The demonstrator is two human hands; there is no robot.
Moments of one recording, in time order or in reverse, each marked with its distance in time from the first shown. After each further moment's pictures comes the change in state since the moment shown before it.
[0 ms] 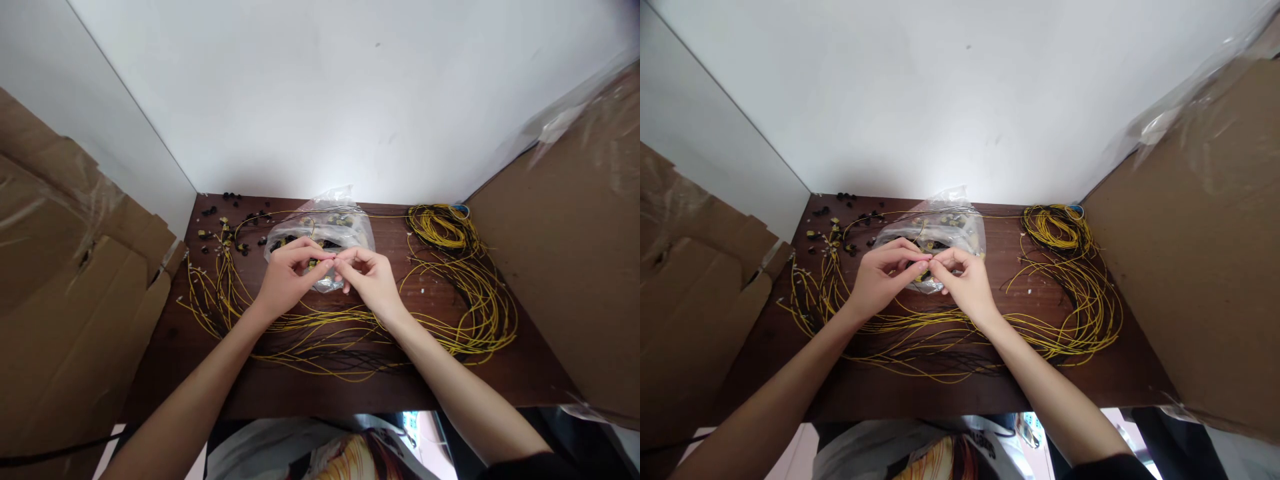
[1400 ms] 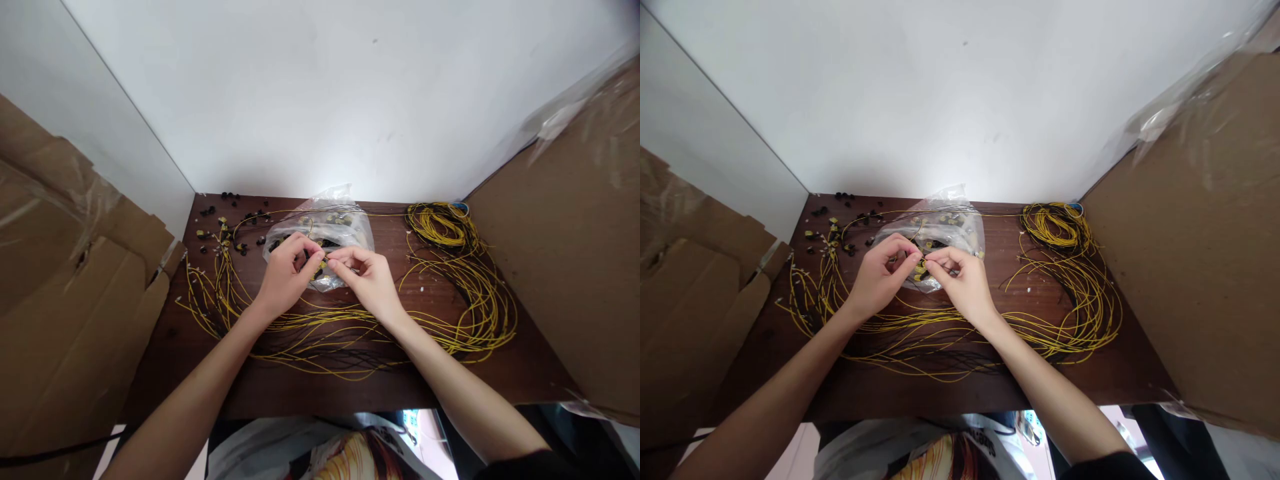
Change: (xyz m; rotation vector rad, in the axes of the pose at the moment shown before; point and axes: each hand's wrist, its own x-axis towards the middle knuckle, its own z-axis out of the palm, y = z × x) left_hand 0.002 0.002 0.001 0.193 0.016 -0.053; right_hand 0.000 0.000 0.000 -0.164 0.023 -0.077
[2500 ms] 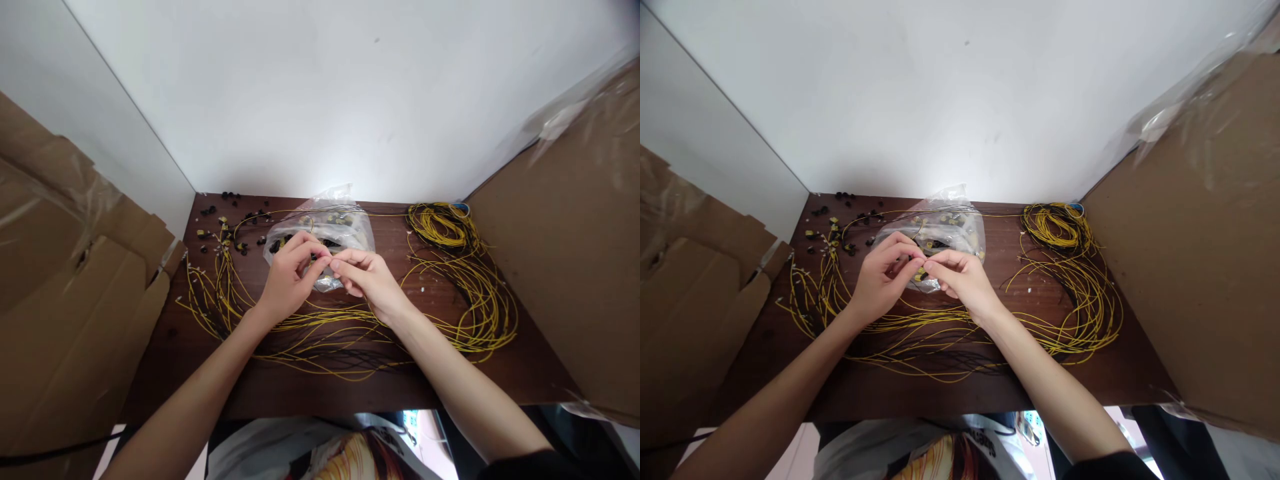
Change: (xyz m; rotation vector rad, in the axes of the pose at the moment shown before) left_hand -0.003 0.006 0.000 -0.043 0.011 0.158; right_hand 0.000 -0.008 -0.003 0.359 -0.134 0.317
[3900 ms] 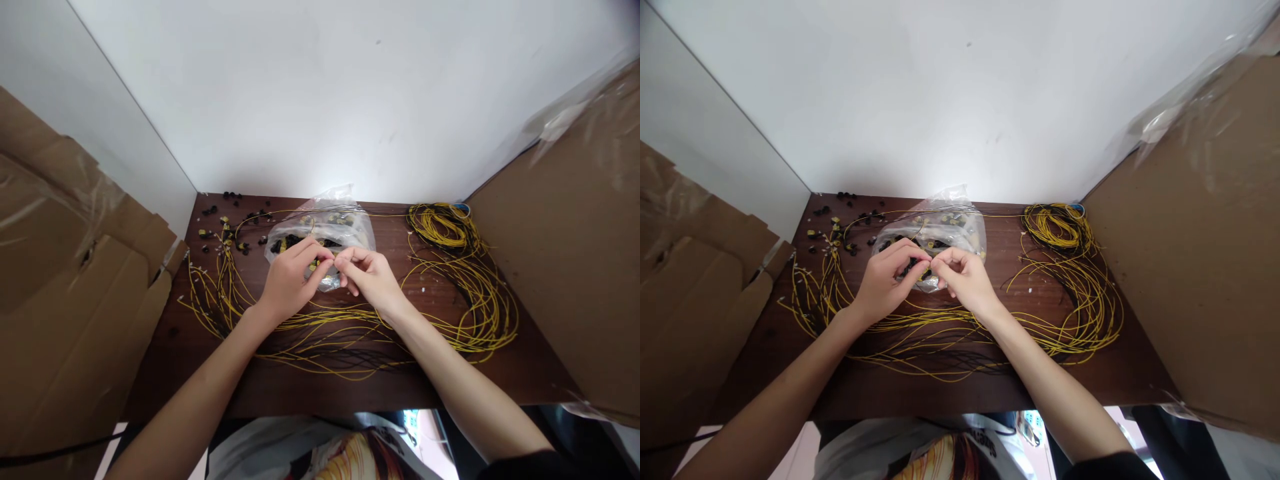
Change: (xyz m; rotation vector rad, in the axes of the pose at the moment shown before) left_hand -0.003 -0.007 -0.001 0.261 -0.078 0.108; right_hand 0.005 0.005 -0.004 -0.207 0.020 -0.126
